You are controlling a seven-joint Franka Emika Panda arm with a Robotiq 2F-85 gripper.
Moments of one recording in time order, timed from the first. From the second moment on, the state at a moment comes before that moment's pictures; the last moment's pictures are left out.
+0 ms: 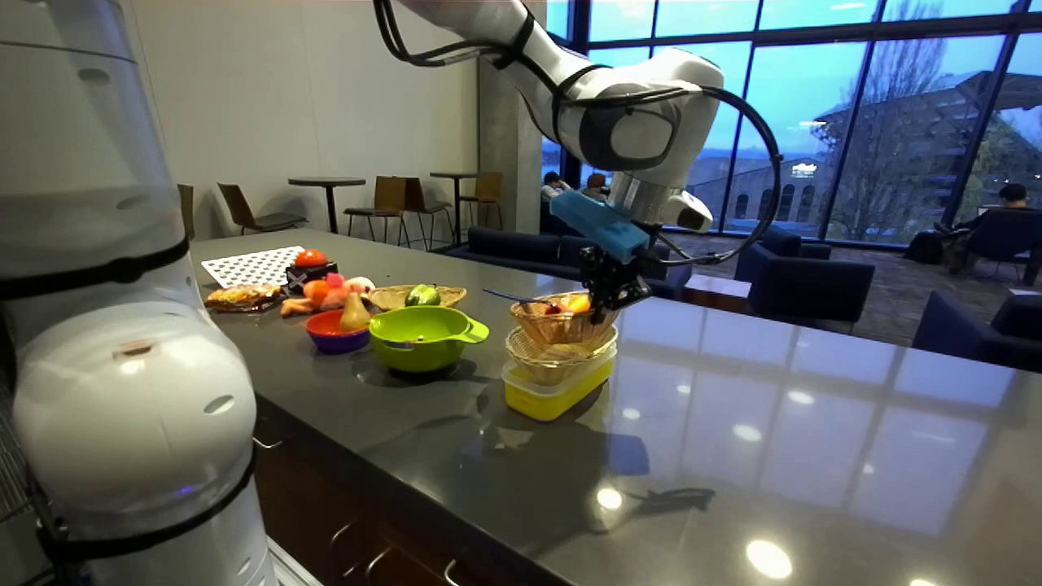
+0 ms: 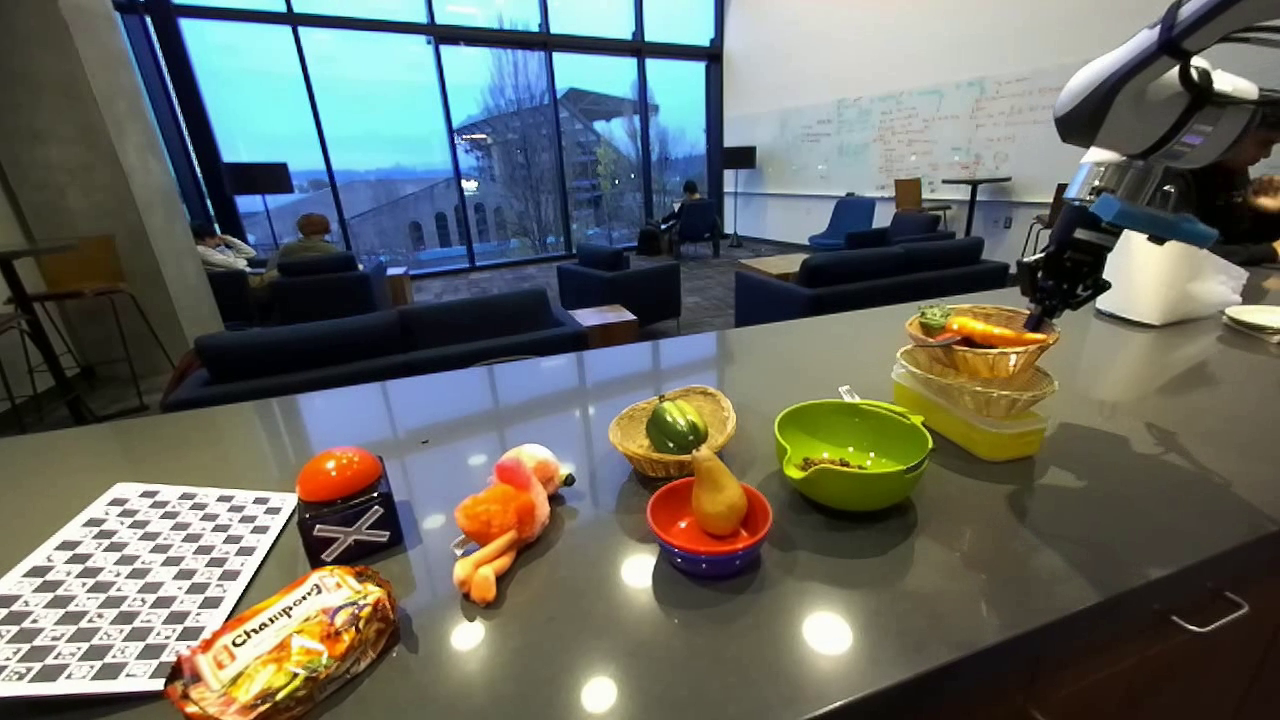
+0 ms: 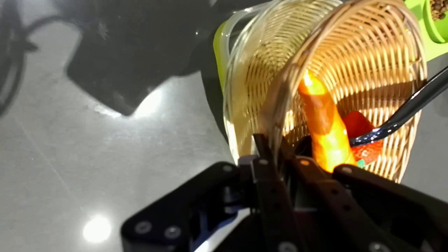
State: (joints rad) arm -0.21 -0.08 -0.24 -2.19 0.34 2.07 -0.26
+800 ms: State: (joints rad) arm -0.26 -0.14 -0.35 -2.17 0.45 1.93 -0.36
